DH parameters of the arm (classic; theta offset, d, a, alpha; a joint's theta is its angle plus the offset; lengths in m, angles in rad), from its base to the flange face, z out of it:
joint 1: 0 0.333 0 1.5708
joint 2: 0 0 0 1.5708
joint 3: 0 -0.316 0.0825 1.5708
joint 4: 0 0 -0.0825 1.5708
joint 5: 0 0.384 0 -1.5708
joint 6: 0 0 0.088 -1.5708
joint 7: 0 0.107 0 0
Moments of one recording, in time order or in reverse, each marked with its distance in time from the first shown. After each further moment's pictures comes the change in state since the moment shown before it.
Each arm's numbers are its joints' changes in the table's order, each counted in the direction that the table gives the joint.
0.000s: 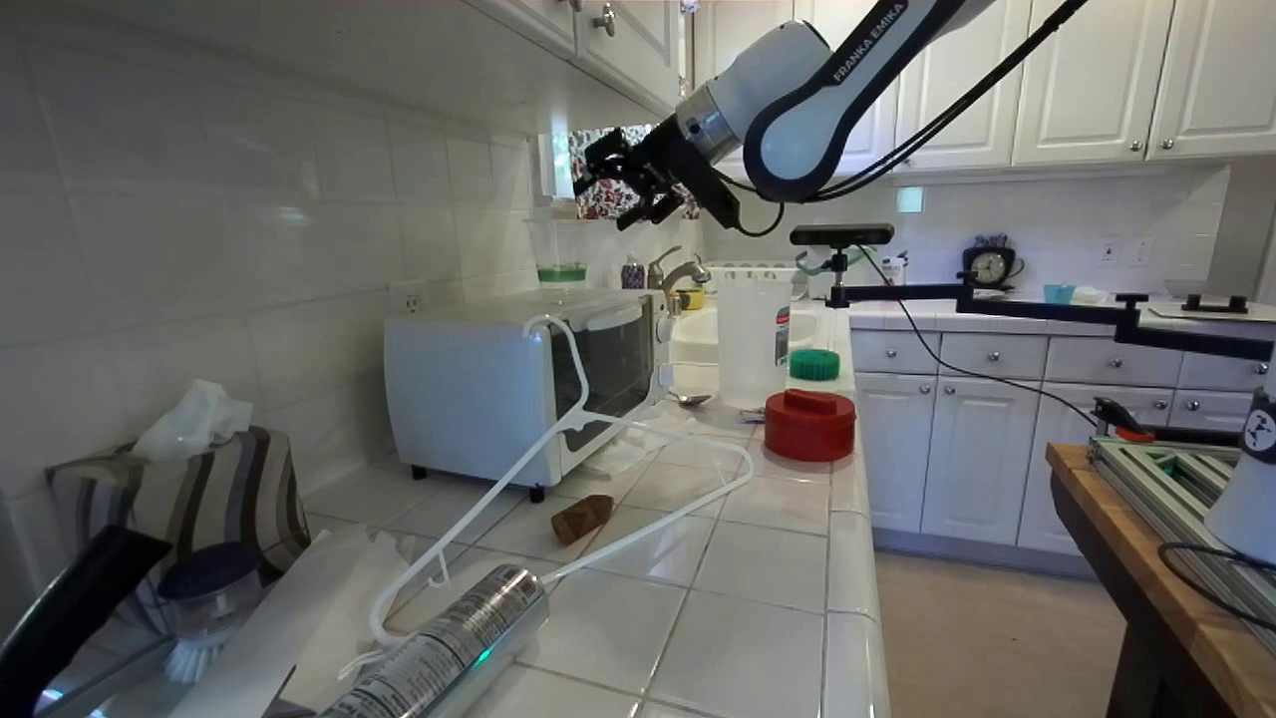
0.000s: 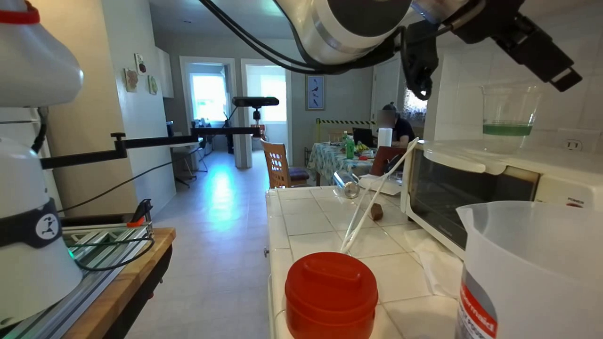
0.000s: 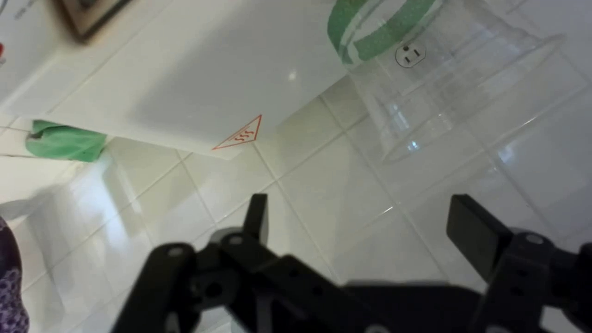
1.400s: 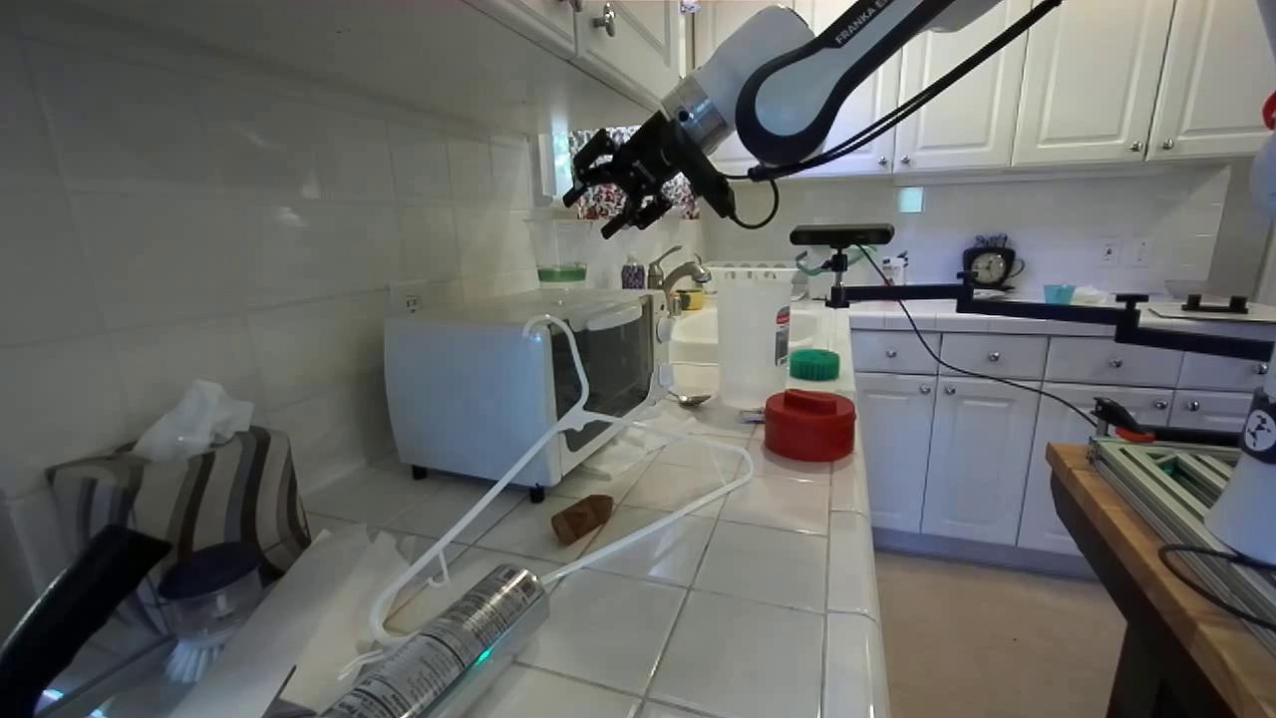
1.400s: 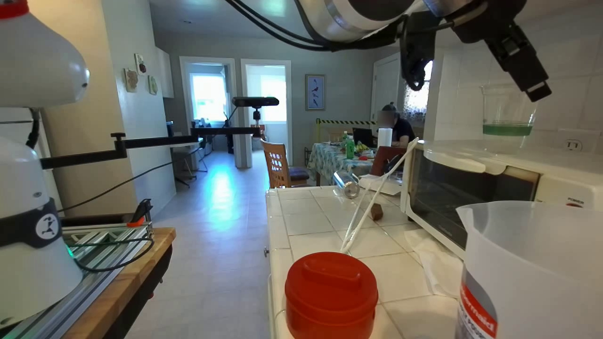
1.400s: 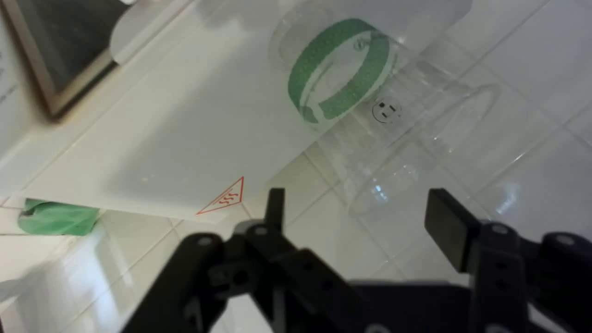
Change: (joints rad) arm -0.427 -0.104 -0.503 -0.057 -0.031 0.238 -0.031
